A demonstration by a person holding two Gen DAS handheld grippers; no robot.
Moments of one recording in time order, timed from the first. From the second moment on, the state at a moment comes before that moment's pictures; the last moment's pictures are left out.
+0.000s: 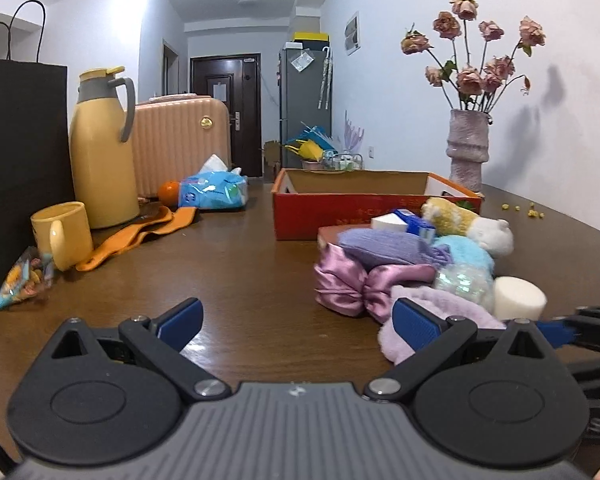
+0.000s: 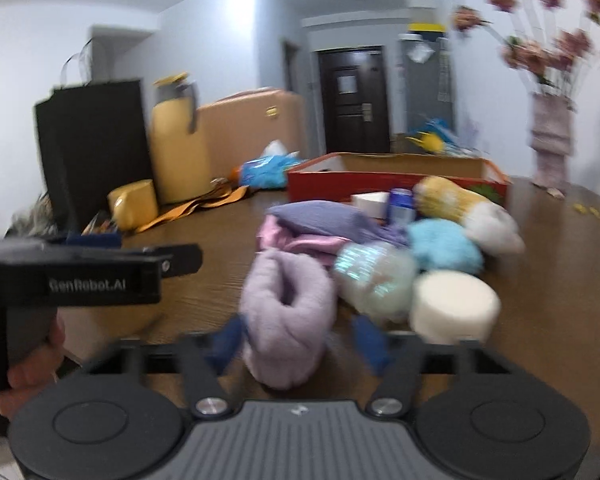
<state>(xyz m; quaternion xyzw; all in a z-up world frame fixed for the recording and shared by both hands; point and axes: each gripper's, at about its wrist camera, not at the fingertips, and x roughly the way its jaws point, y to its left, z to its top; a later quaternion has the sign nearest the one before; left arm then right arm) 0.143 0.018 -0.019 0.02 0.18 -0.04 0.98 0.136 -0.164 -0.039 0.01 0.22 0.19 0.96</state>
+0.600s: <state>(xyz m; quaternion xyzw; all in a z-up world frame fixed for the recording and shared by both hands) 0.196 0.046 -0.027 -0.08 0.29 -0.14 0.94 0.143 -0.132 -0.038 -0.17 0.19 0.31 0.92</state>
